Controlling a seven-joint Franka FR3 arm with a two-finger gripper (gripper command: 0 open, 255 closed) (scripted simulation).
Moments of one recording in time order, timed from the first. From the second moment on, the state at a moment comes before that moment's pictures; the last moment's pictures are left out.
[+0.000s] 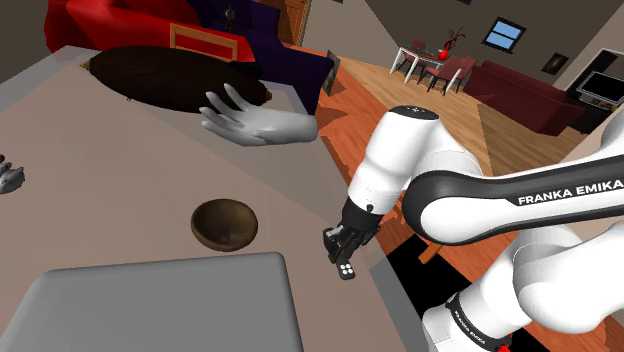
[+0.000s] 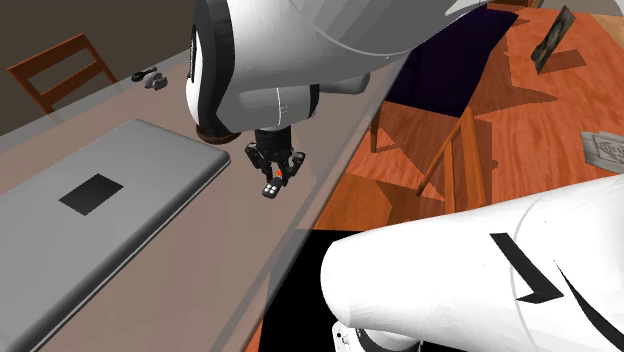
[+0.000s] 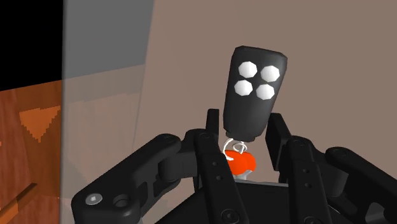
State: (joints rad) arm 0.18 -0.45 0.51 -2.73 0.36 2.28 0.64
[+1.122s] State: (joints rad) arm 0.18 -0.54 0.48 -2.68 0.34 2.14 0.64
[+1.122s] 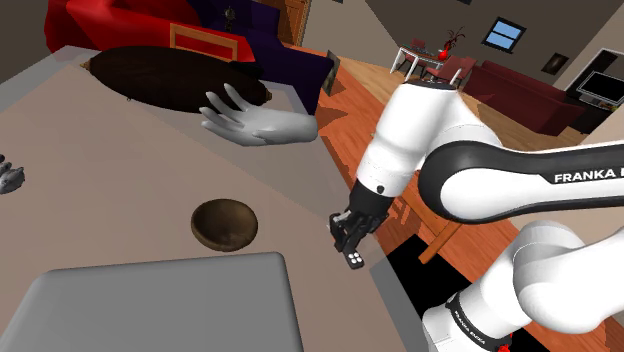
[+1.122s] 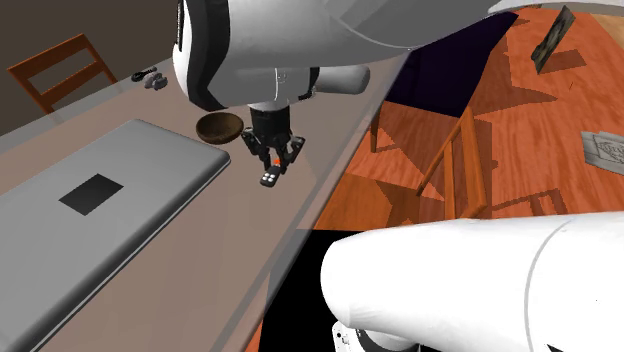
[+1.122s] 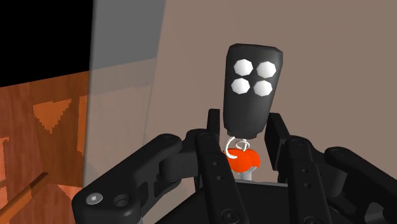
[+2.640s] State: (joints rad) arm 0.12 -0.33 0.54 -2.27 0.23 1.96 0.77
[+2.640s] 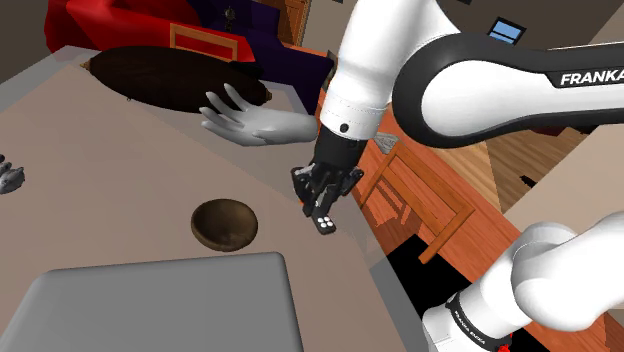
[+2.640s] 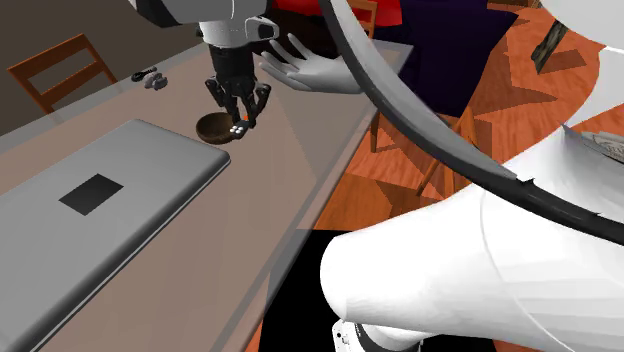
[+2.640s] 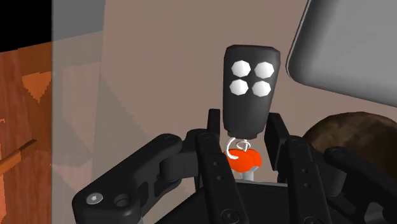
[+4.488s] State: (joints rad) arm 0.19 0.32 0.63 -1.80 -0.15 2.05 1.10
